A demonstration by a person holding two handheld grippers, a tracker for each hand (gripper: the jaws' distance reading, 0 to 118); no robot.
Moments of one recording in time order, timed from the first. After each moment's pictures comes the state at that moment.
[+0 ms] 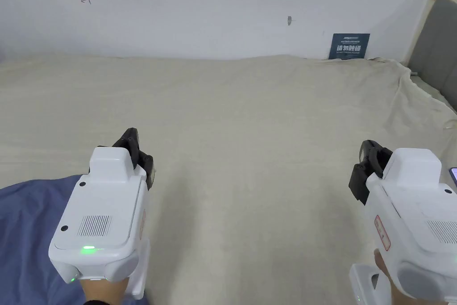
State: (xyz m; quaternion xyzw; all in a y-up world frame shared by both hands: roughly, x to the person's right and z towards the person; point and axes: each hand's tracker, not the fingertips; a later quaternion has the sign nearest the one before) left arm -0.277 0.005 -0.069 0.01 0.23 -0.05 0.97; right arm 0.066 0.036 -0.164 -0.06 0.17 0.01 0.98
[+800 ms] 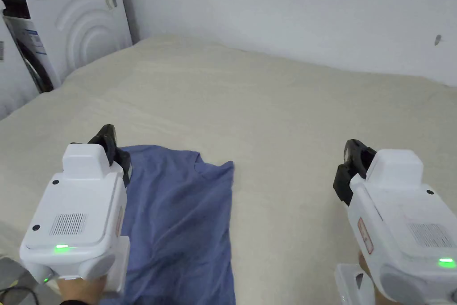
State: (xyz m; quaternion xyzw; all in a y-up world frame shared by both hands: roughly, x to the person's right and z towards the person) left arm -0.401 0.013 0.079 0.01 0.44 -0.06 0.90; right arm -0.117 0.036 -0.148 -0.05 0.38 0.02 0.93
